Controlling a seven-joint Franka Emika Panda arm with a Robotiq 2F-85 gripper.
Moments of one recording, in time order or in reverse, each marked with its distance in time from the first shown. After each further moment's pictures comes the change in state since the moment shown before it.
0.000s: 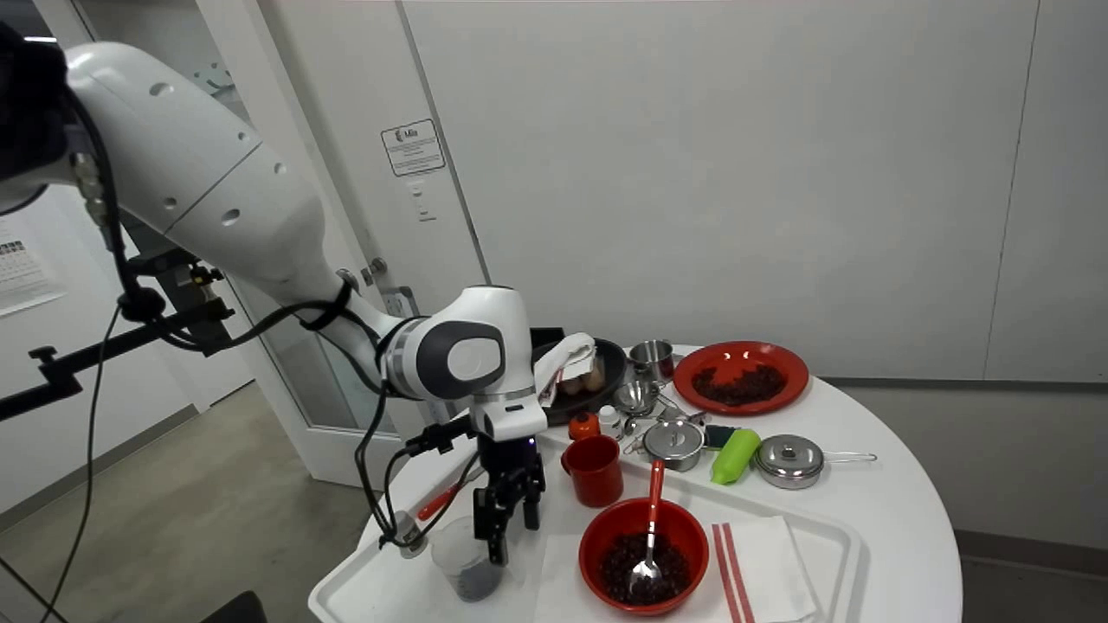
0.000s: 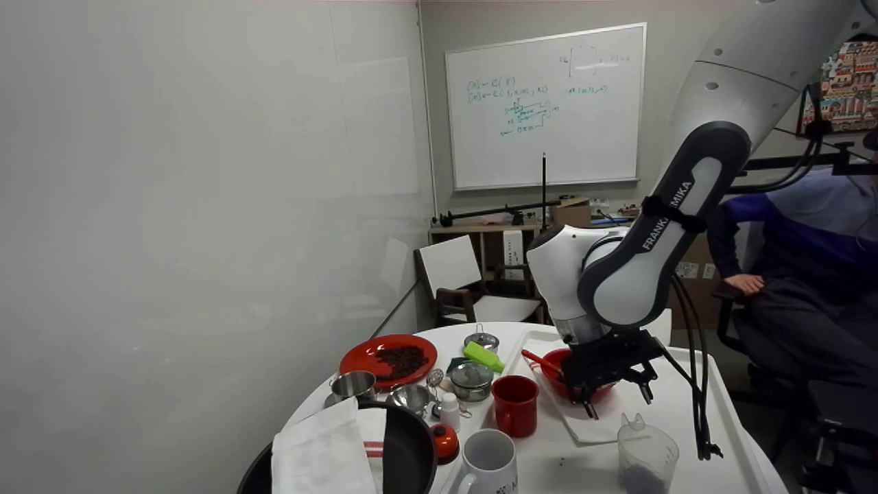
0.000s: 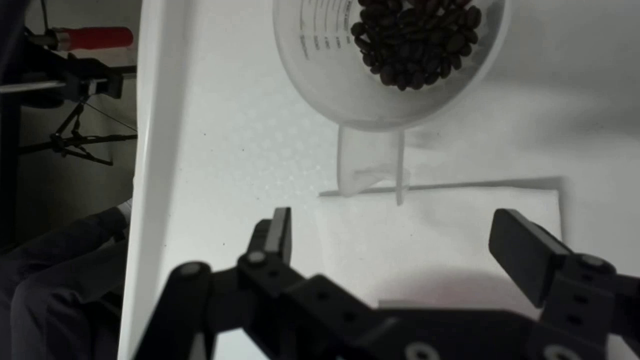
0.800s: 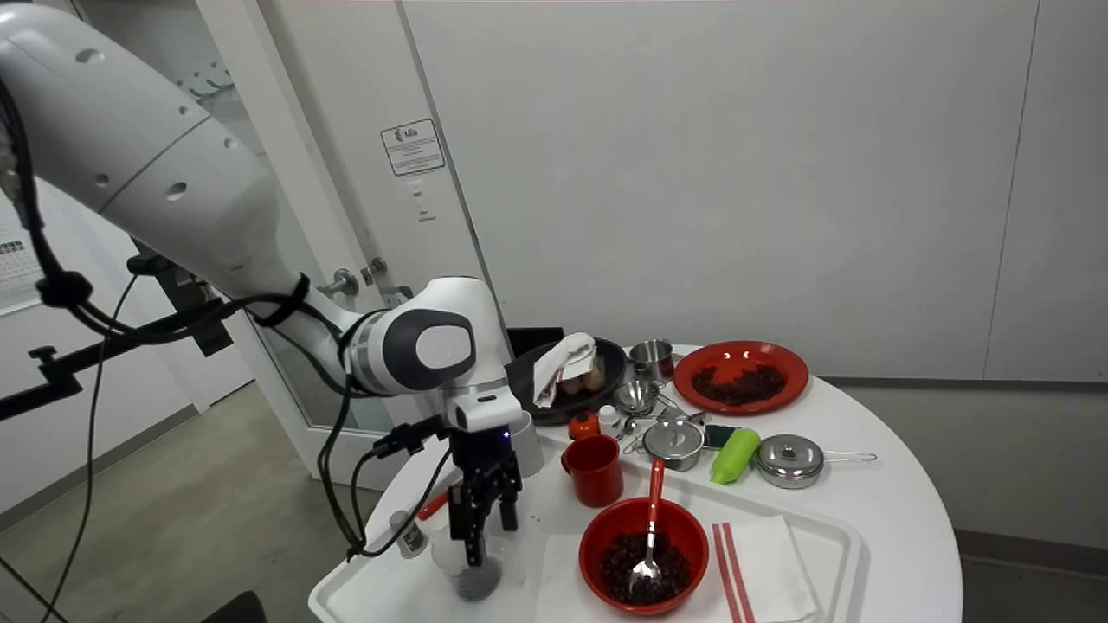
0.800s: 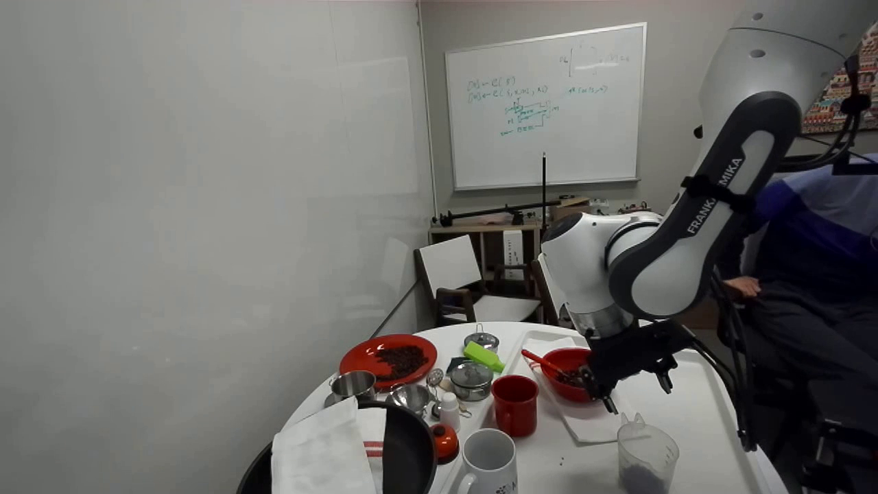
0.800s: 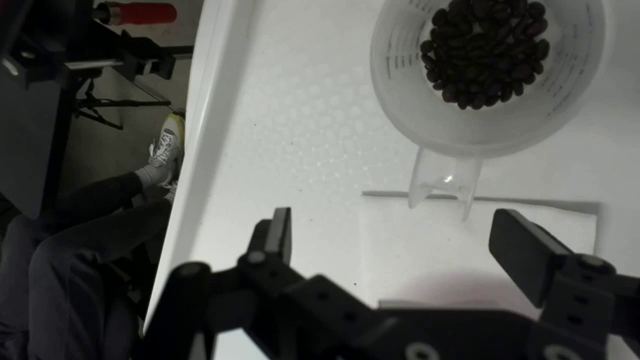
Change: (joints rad) arm 0.000 -0.112 0.021 -0.113 -0.100 -0.008 0.003
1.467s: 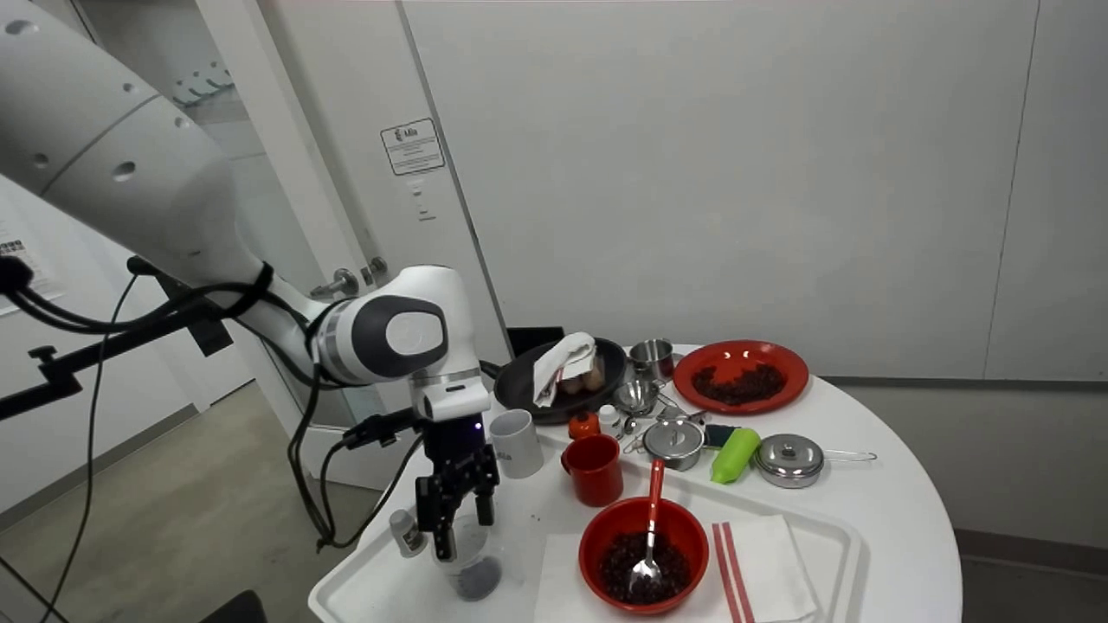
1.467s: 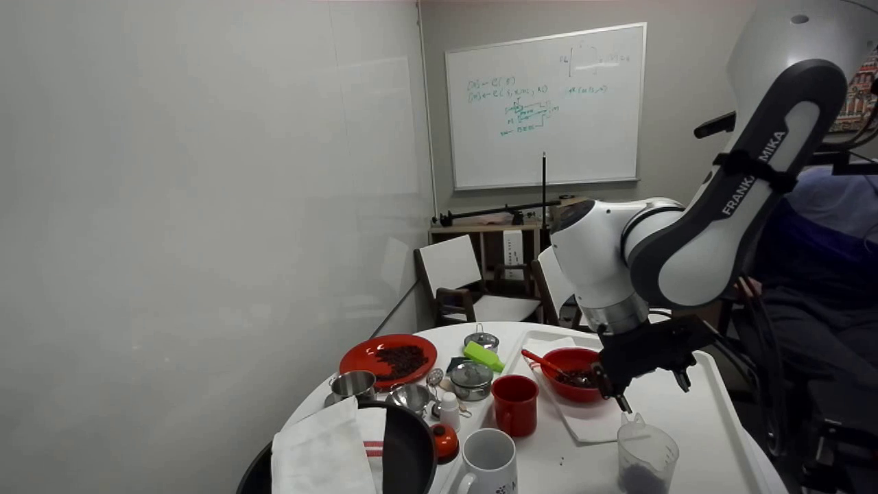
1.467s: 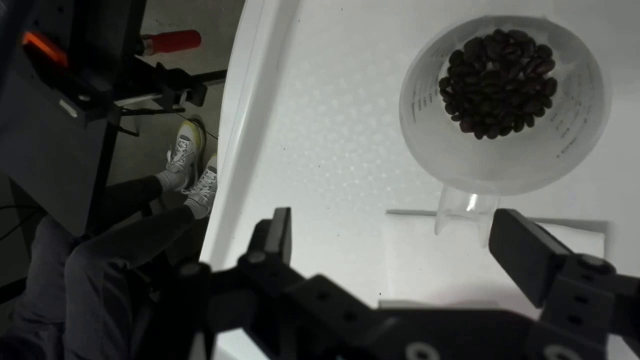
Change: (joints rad) arm 0.000 -0.092 0.042 -0.076 -0.021 -0.037 0.078
